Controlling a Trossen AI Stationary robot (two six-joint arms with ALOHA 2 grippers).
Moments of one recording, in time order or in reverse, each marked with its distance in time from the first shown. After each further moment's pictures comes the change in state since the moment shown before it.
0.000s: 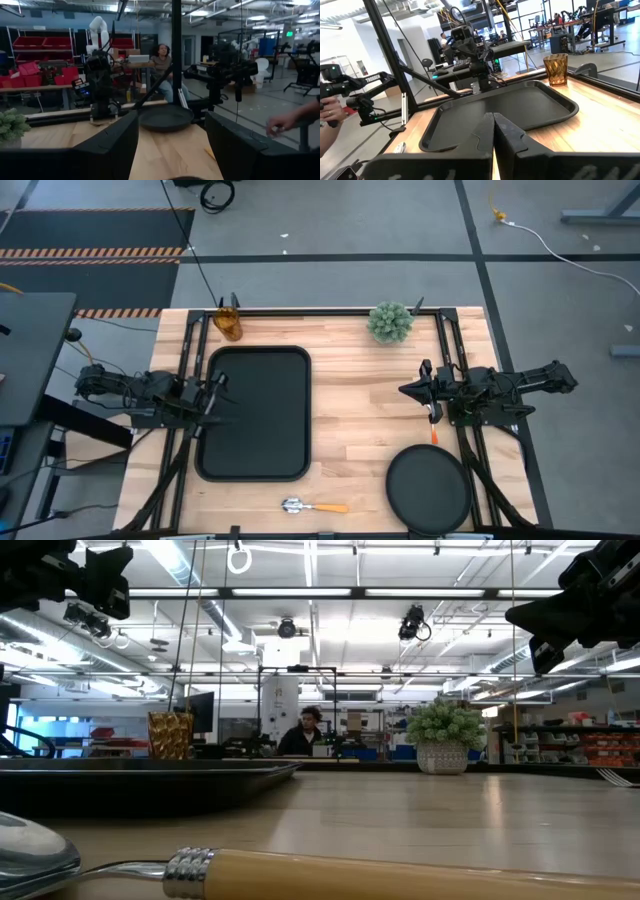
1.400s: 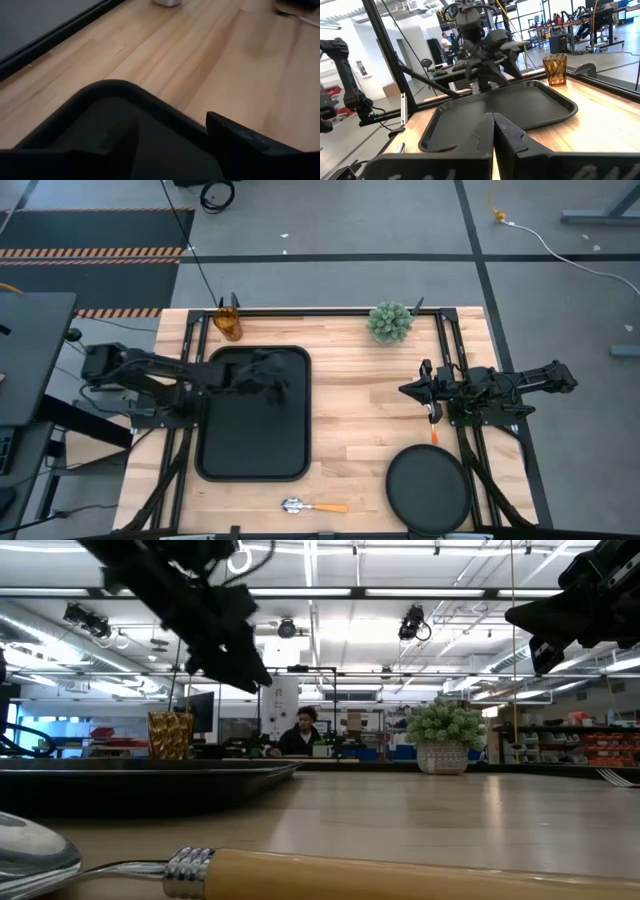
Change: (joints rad) left arm 0.259 1.287 0.631 -0.199 -0.483 -0.433; right arm 0.000 0.000 0.000 0.000 0.003 0.000
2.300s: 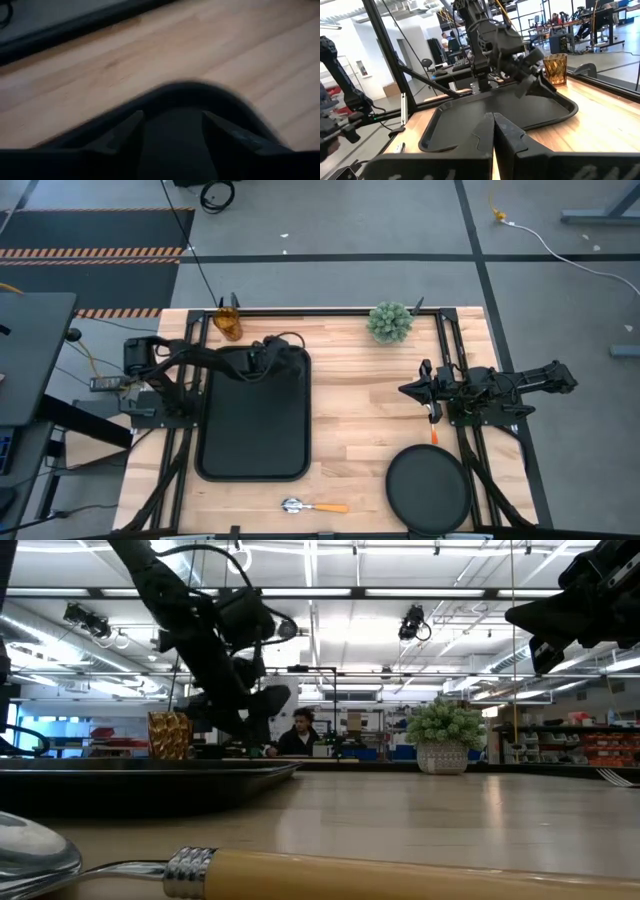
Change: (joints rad) left arm 0.209 0.324 0.061 0.060 -0.176 -0.204; right arm 0.000 0.000 0.000 0.001 0.000 0.000
